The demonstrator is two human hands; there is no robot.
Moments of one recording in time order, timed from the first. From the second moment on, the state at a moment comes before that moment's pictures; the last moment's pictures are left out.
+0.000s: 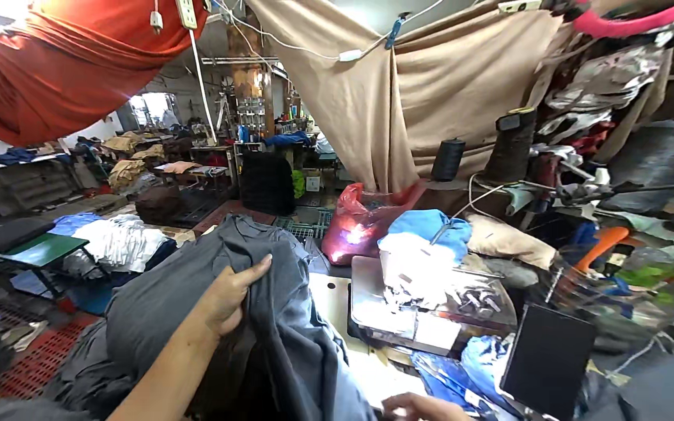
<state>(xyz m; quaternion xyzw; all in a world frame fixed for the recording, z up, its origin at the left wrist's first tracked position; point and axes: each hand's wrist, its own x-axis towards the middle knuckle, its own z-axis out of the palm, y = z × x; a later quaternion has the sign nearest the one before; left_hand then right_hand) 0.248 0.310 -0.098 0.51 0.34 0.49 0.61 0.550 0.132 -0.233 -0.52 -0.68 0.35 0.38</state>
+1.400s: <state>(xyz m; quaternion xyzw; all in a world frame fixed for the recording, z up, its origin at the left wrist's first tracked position) 0.211 0.257 -0.421 0.02 0.53 0.44 0.72 0.425 0.289 -0.291 -0.57 -0.60 0.32 0.46</state>
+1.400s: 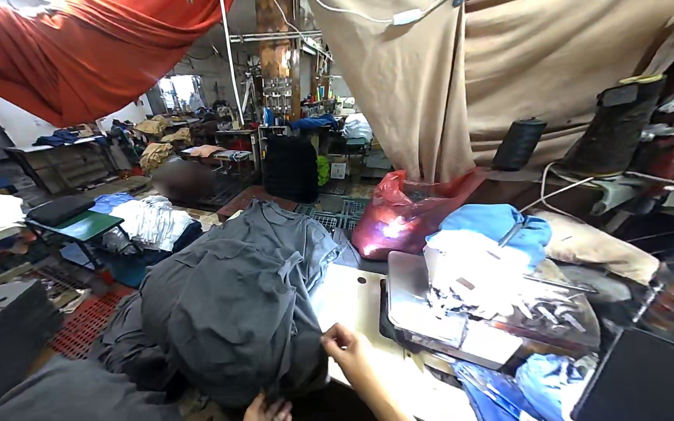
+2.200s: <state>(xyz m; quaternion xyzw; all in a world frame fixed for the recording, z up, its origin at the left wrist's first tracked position) 0.049 0.272 -0.157 0.22 0.41 0.87 0.19 0.423 0.280 -0.398 -0.55 -0.74 -0.01 0.39</state>
